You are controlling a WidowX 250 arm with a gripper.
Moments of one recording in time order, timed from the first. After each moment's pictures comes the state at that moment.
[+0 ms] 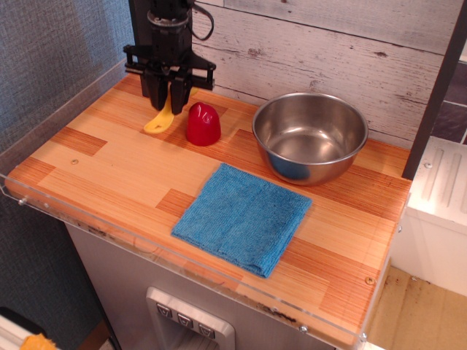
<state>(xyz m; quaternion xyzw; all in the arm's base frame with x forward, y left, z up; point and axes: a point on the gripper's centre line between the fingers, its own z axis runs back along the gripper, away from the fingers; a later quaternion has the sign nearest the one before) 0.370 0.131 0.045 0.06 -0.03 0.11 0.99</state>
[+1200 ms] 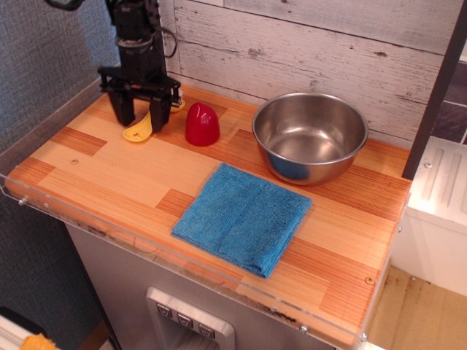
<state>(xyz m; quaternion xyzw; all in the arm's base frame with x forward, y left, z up) 0.350 0.163 0.013 0.01 0.01 0.10 0.99</state>
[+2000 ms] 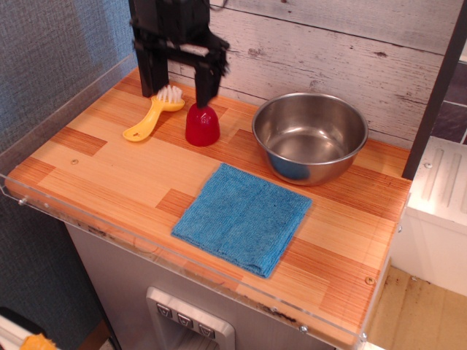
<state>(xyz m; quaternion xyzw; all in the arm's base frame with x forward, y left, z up) 0.321 0.070 0.097 0.02 -0.02 0.04 1.00</state>
